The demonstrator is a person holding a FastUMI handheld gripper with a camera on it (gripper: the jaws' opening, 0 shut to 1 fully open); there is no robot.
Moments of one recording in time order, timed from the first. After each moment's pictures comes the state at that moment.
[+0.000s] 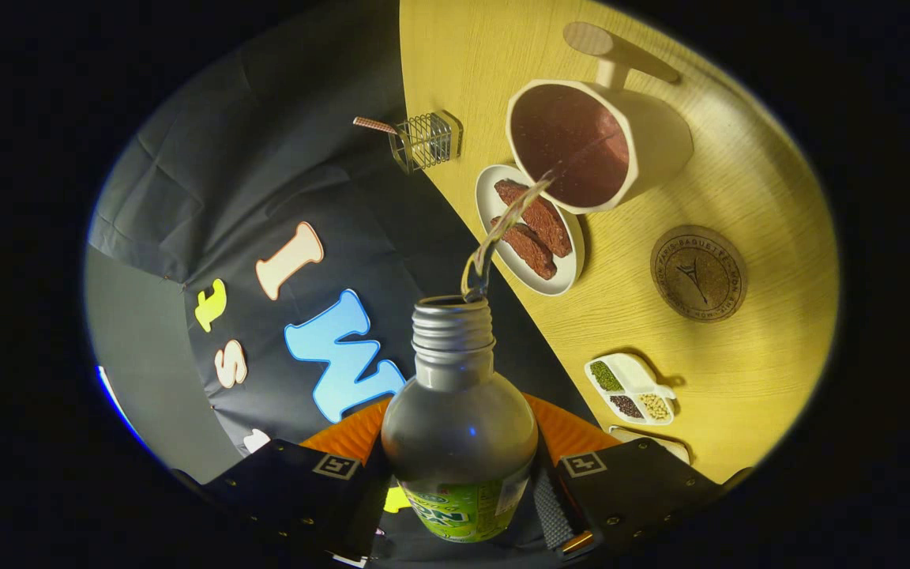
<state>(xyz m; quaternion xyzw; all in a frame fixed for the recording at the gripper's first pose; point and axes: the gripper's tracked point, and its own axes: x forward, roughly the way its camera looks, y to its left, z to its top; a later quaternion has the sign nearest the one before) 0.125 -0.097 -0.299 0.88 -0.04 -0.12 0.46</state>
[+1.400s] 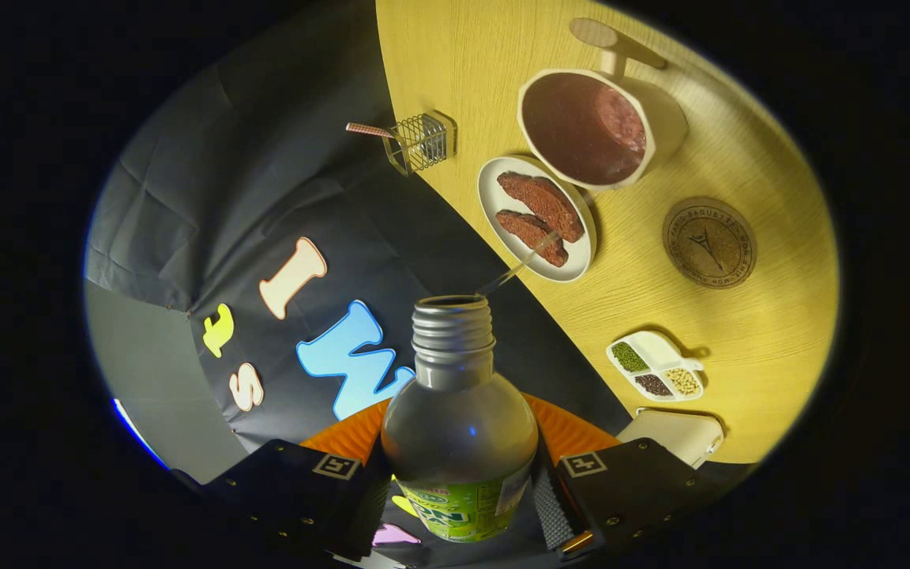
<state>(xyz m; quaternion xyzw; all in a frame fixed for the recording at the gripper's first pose) 0.133 -0.113 -0.275 0.90 -0.05 -0.12 0.42</state>
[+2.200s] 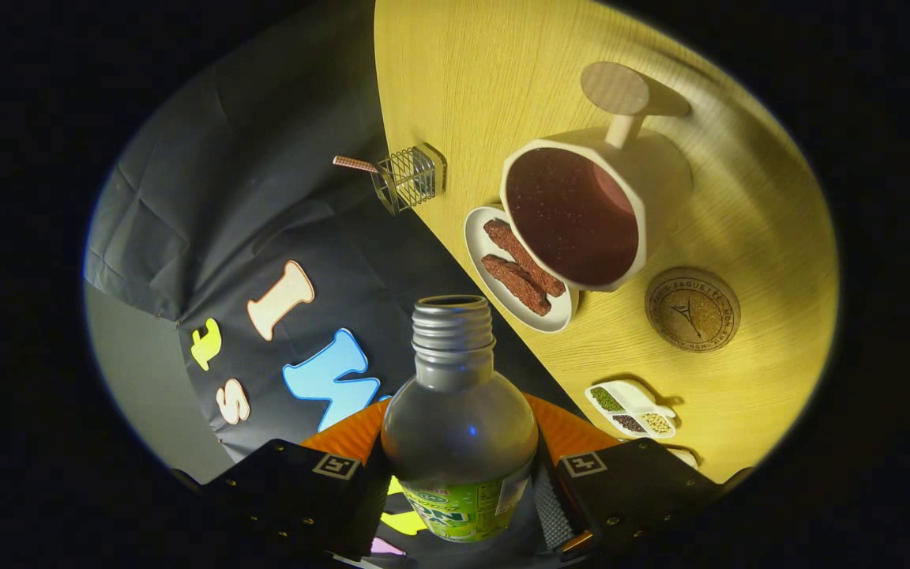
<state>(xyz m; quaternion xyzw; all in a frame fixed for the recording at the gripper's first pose) 0.119 -0.137 -0.321 0.89 -0.05 -0.17 0.43</state>
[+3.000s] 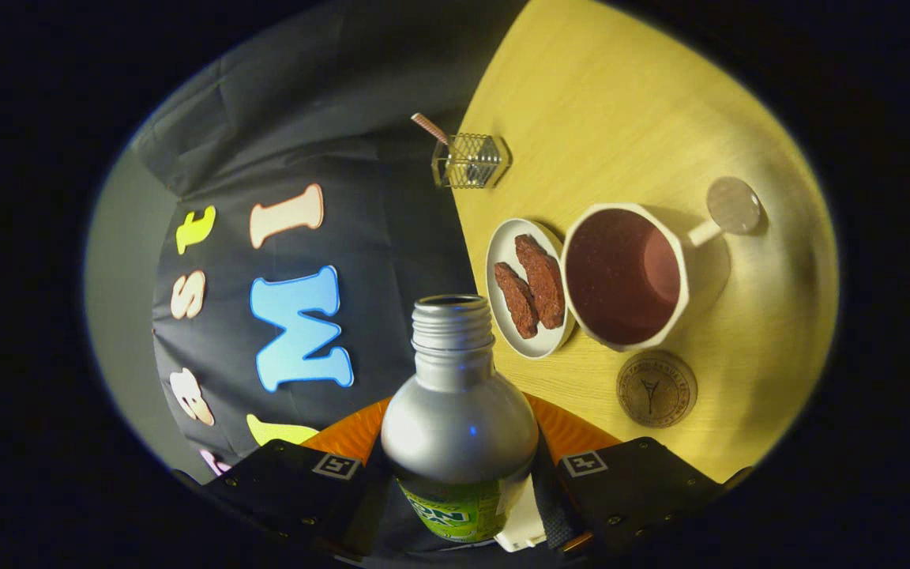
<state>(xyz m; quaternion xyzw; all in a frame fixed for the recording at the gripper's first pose) 0.104 -0.125 -0.327 0.75 0.03 -0.17 0.64</state>
